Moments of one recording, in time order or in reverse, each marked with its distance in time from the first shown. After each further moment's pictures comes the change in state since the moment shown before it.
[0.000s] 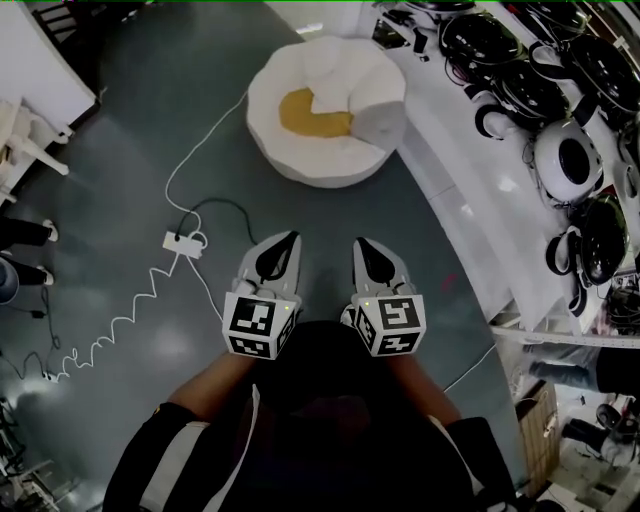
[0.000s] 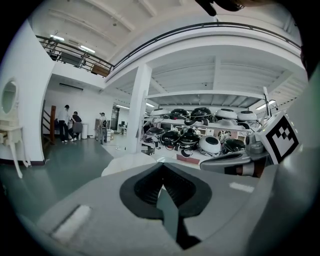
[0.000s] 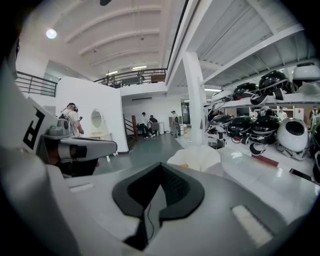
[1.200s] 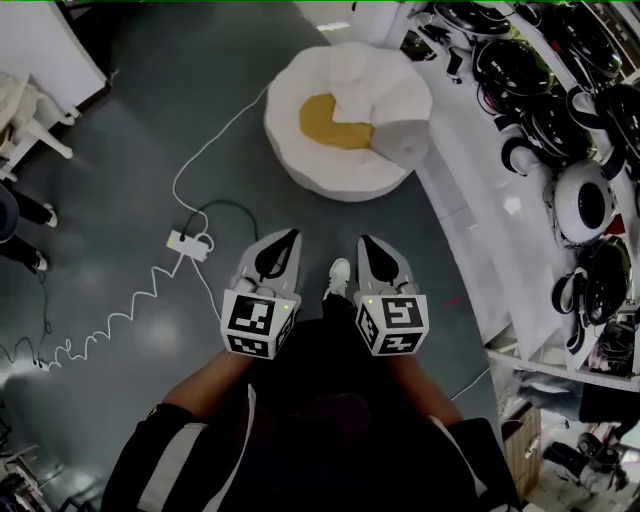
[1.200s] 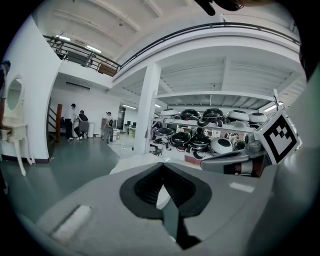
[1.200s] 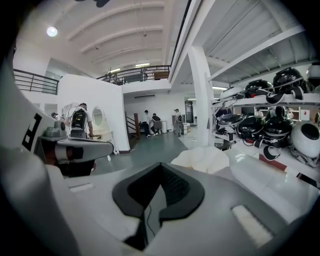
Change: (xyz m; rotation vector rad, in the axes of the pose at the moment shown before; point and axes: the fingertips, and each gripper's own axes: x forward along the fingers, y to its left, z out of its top) left arm 0.033 0.097 0.008 -0.037 -0.002 0.053; right arm 0.100 0.020 0.028 -0.024 0.024 0.029
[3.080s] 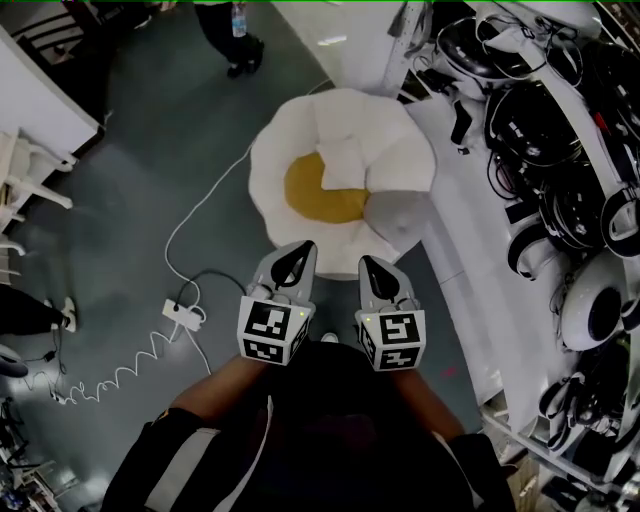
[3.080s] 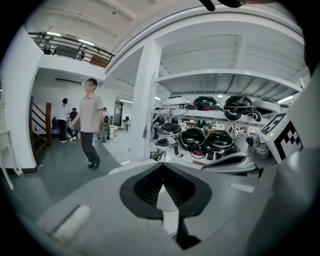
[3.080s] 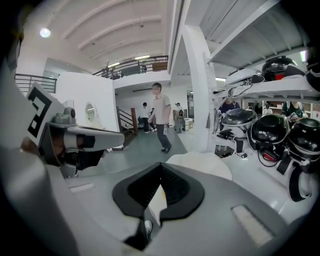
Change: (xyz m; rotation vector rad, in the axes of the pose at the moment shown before) left arm 0.377 0.057 0.091 0.033 0.070 0.007; right arm 0.260 -0.245 0.095 -0.026 0.069 0.054
